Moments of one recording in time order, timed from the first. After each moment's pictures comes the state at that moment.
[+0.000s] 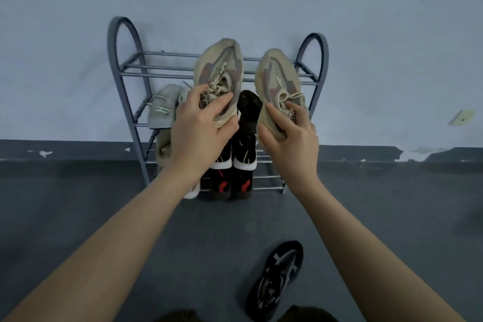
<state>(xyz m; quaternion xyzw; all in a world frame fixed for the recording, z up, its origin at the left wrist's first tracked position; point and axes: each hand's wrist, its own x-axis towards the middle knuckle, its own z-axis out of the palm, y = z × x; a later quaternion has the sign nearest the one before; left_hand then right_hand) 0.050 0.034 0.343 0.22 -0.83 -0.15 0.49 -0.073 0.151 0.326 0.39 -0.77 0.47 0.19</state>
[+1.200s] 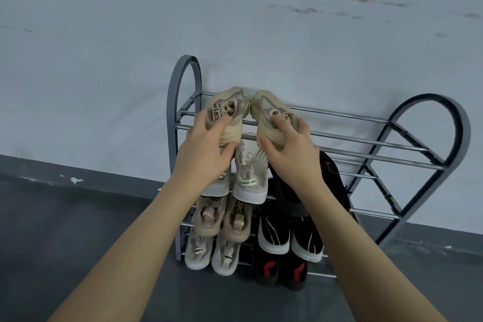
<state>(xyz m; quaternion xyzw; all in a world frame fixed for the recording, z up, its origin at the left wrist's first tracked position) 0.035 -0.210 0.341 0.35 -0.84 -0.15 0.39 -0.117 -0.121 0.347 0.48 -0.79 0.37 0.11</state>
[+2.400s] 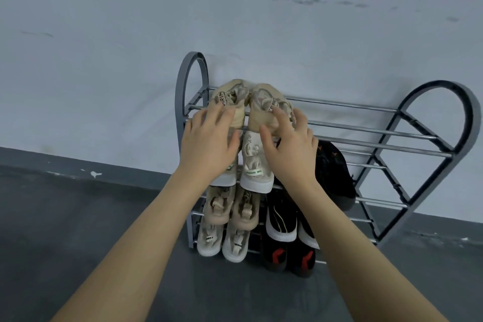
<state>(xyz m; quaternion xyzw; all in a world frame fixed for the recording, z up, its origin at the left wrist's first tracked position) 0.044 -0.197 0.350 0.34 -0.87 0.03 0.36 -0.091 -0.114 0.344 0.47 -0.78 0.38 0.14</state>
